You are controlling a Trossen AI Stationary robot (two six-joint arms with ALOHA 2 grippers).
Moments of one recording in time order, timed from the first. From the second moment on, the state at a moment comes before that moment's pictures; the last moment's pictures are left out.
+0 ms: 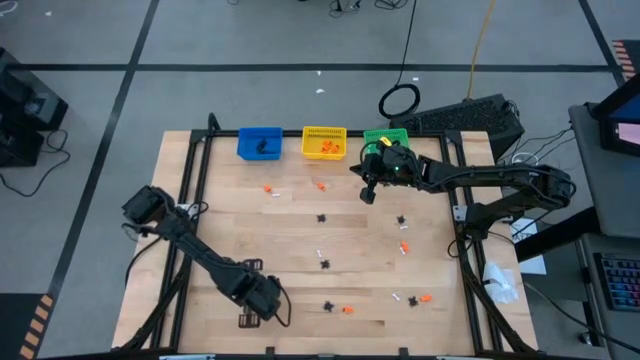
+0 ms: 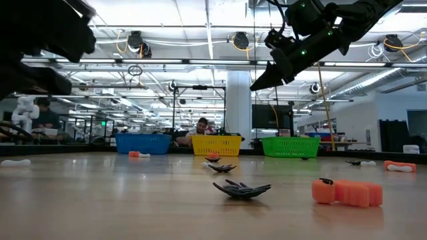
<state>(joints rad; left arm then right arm) -0.64 1.80 1.13 -0.78 0.07 -0.70 -0.31 1.32 0.77 0.14 0.09 -0.13</state>
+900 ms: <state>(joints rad) -0.66 1.80 1.06 -0.72 0.13 -0.99 -0.31 1.32 0.77 0.16 0.09 -0.18</state>
